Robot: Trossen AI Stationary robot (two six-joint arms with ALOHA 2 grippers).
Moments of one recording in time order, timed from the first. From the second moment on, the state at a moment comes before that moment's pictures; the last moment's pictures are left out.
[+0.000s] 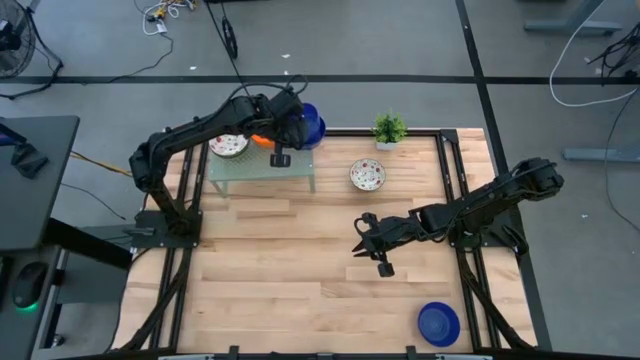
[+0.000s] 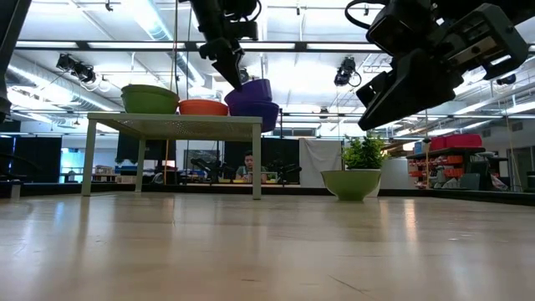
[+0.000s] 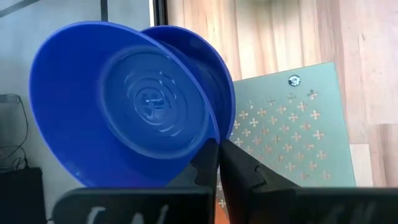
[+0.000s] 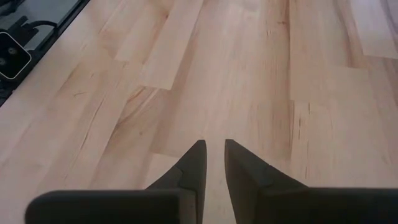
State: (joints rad) left arm 0.44 1.72 1.74 -1.02 -0.16 0.63; right arm 0.27 1.41 0.61 0.13 -0.02 0.04
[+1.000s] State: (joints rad) left arm 0.34 1.72 1.86 -1.02 -0.20 0.42; right arm 0.27 1.41 0.61 0.13 -0.02 0.03
